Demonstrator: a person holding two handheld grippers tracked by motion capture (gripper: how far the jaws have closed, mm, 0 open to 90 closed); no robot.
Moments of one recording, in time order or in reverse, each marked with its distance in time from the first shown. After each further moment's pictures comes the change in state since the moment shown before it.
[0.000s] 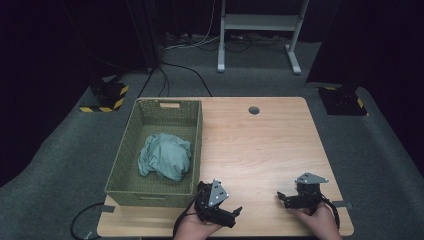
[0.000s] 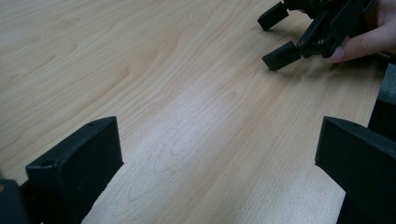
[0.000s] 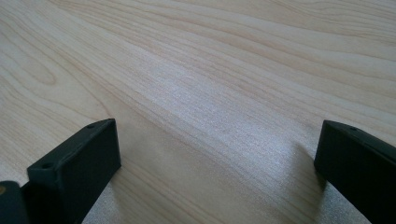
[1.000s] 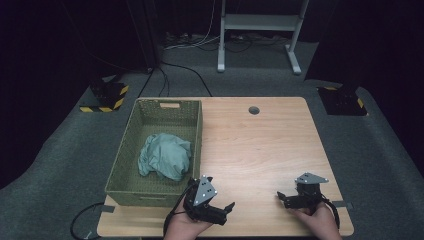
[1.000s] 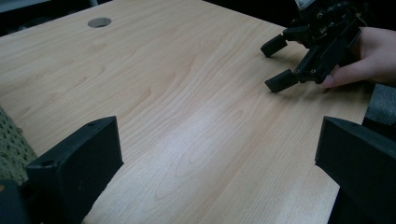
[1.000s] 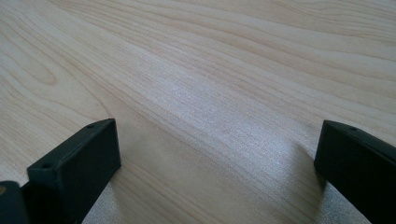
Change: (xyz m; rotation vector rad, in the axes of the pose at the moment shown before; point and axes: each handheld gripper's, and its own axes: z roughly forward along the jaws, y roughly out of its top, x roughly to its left) left arm 0.014 0.008 -0.035 -0.074 0.018 -0.017; right arm 0.000 0.000 0.000 0.000 0.000 0.000
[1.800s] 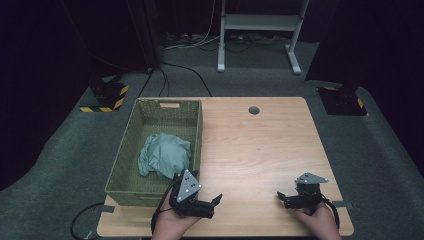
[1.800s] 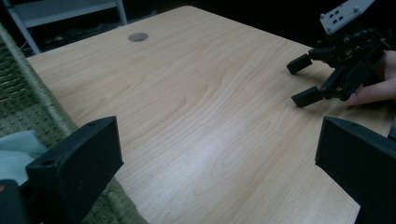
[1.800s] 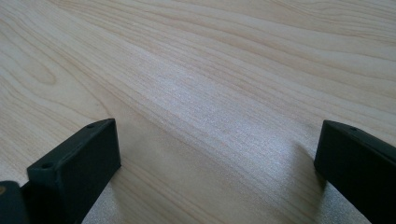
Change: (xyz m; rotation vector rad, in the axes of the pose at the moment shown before) left arm 0.025 0.001 -0.031 -0.059 0.089 -0.047; right arm 0.000 0.000 0.000 0.000 0.000 0.000
